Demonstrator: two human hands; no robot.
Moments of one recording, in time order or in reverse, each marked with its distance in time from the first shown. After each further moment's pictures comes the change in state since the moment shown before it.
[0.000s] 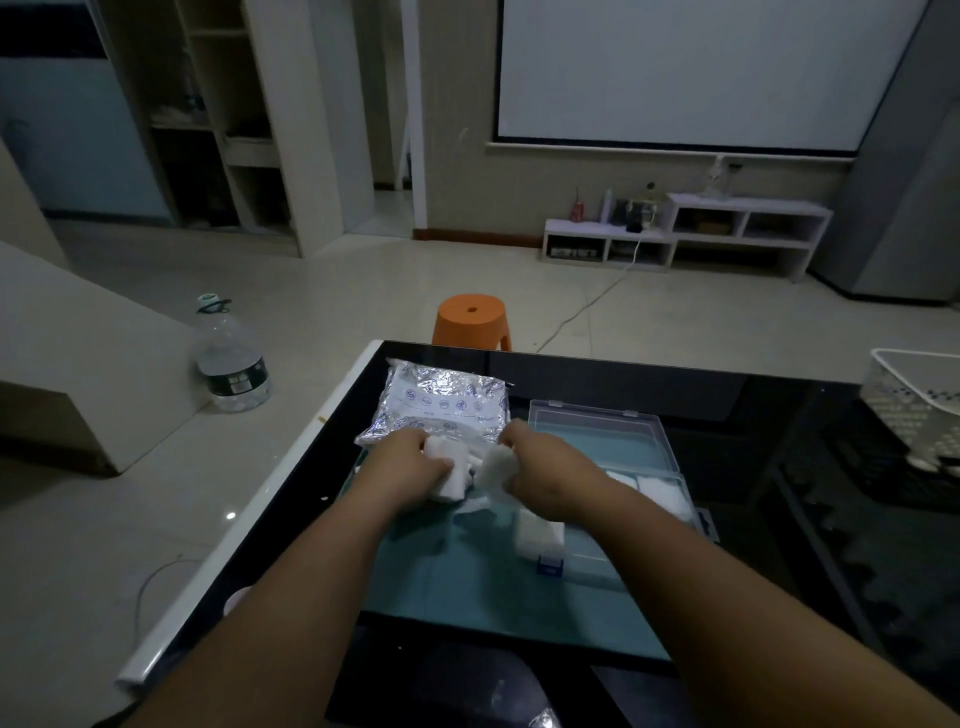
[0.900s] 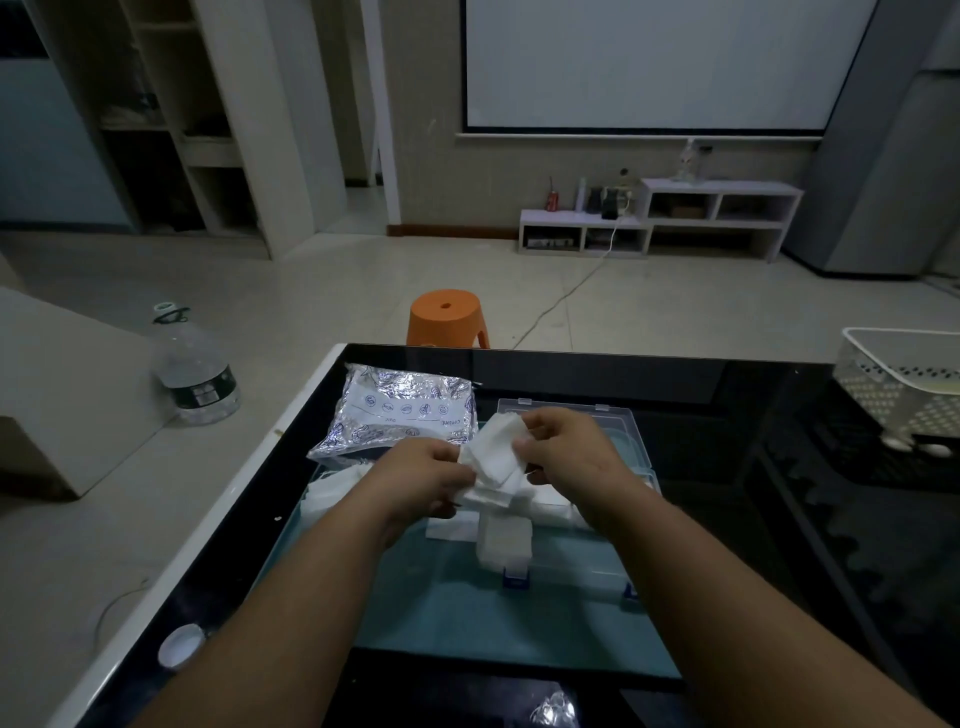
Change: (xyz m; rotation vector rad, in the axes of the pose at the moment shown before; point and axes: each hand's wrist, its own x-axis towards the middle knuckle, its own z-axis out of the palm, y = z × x) left_hand 0.004 0.039 0.039 -0.518 -0.316 -0.084; right_hand -0.008 0.047 -0.023 0.743 0.234 0.157
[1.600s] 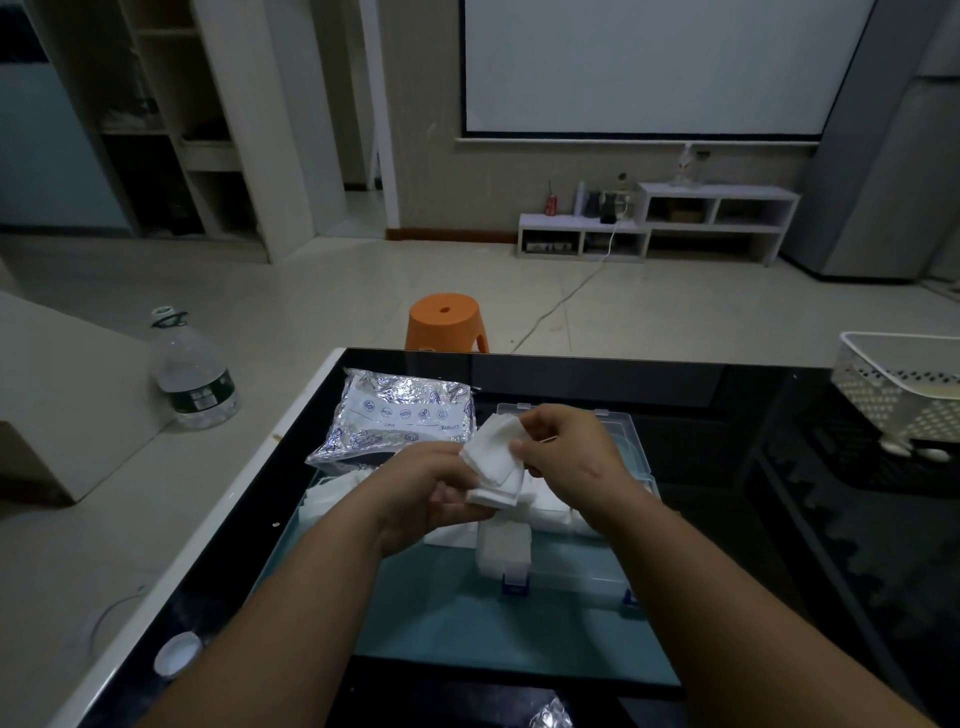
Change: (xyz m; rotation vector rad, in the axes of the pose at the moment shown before) left_hand -0.009 0.008 0.001 -0.386 -0.231 -0.041; right_hand 0.005 0.000 0.001 -0.101 0.065 -0.089
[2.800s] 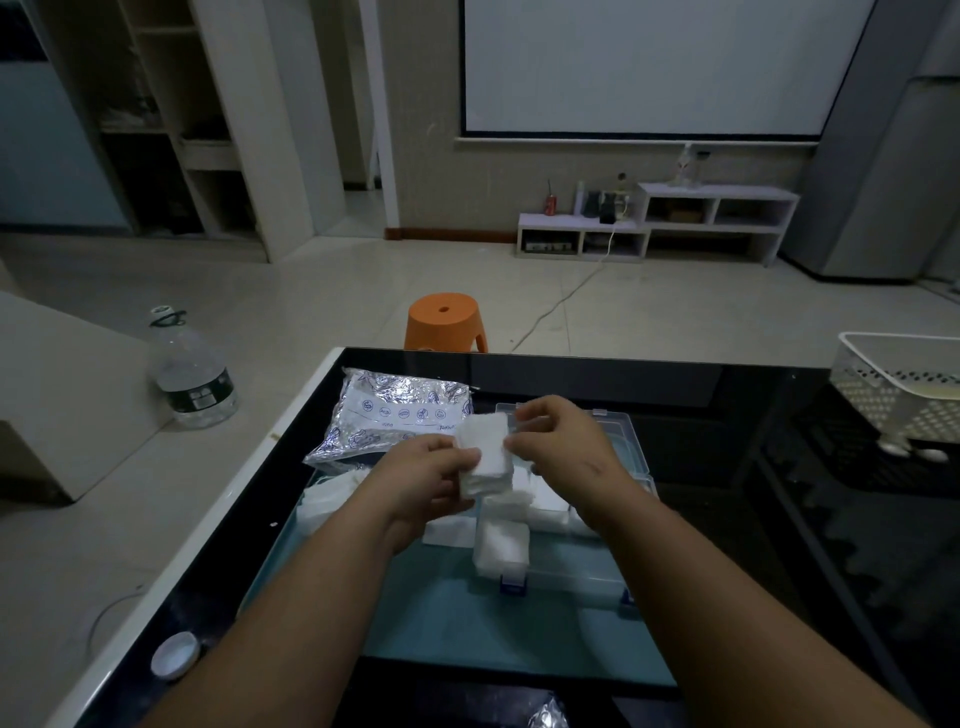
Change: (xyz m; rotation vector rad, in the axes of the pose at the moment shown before) left_hand 0.013 -0.007 0.003 0.058 0.217 0.071; right_hand -0.001 -0.008 -0.002 0.079 -0.015 0.074
